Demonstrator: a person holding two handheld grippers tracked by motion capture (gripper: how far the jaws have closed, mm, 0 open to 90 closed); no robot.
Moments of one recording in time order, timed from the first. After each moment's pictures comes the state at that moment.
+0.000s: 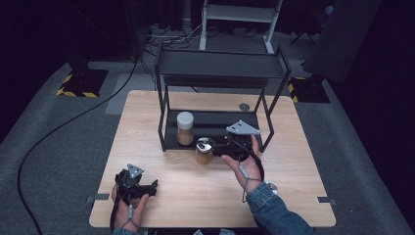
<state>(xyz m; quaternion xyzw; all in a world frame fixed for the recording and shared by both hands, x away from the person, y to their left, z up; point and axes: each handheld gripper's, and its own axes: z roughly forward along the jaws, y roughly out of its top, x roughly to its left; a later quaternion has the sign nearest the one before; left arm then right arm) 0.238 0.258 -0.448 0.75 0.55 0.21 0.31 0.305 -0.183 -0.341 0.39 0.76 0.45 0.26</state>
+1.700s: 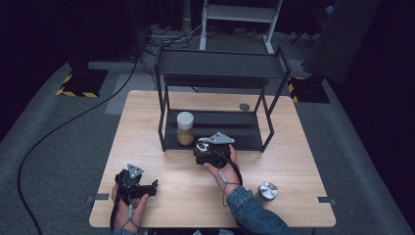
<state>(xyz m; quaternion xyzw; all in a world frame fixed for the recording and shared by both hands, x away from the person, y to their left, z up) 0.238 0.258 -0.448 0.75 0.55 0.21 0.31 0.333 -0.141 -0.412 0.39 0.79 0.43 0.21</state>
